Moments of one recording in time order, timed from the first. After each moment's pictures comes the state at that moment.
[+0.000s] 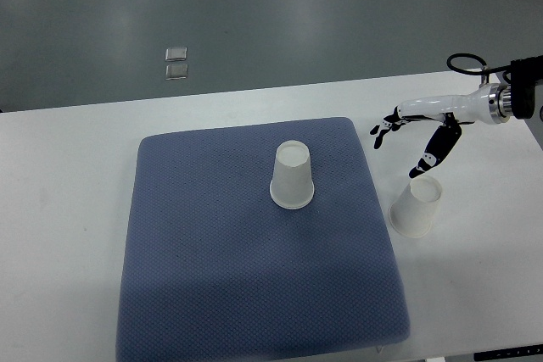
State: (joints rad) left arm -0.02 0.00 -0.10 -0.16 0.11 0.06 0.10; right arm 1.19 -0.73 -0.08 1.06 -1.15 0.43 0.38
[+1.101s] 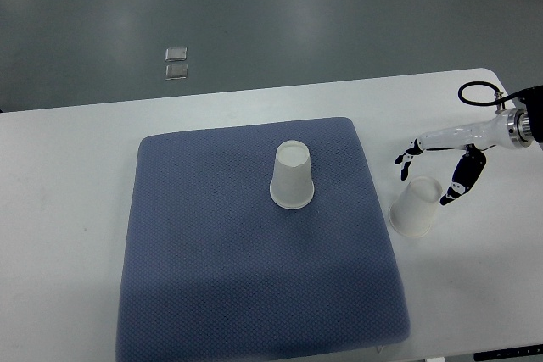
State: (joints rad) left arm -0.02 0.00 -0.10 -0.16 0.11 0.06 0.10; right arm 1.16 -0.83 -0.11 1.18 -1.31 0.38 0.38
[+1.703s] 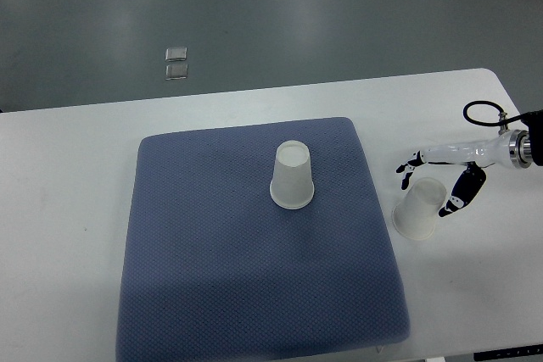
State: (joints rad) left arm -0.02 0.00 -0.10 -0.16 0.11 0.06 0.10; right arm 1.06 -0.83 -0.11 1.18 -1.31 0.24 0.39
